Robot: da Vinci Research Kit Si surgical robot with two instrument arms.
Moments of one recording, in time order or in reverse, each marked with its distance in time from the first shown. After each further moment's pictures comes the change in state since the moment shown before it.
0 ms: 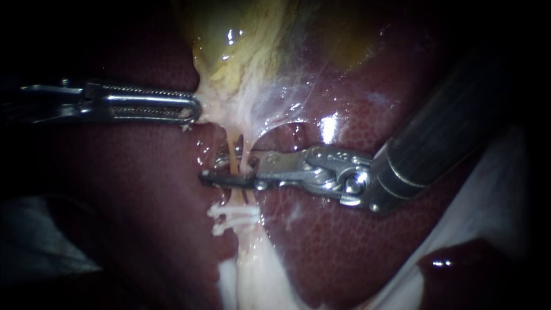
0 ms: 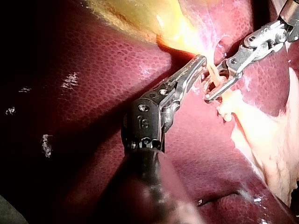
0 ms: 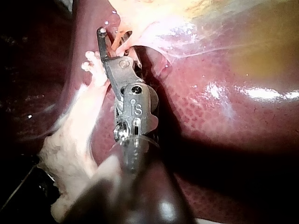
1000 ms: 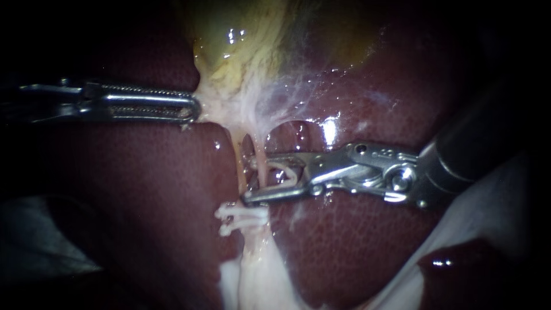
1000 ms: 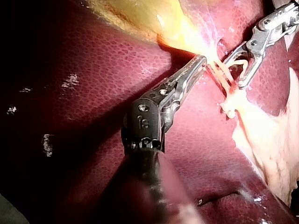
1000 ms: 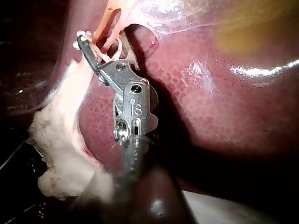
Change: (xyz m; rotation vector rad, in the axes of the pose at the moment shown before) right arm 0.000 0.001 -0.008 0.170 0.025 -0.050; left arm 0.000 0.000 0.000 -0.002 -0.001 -0.001
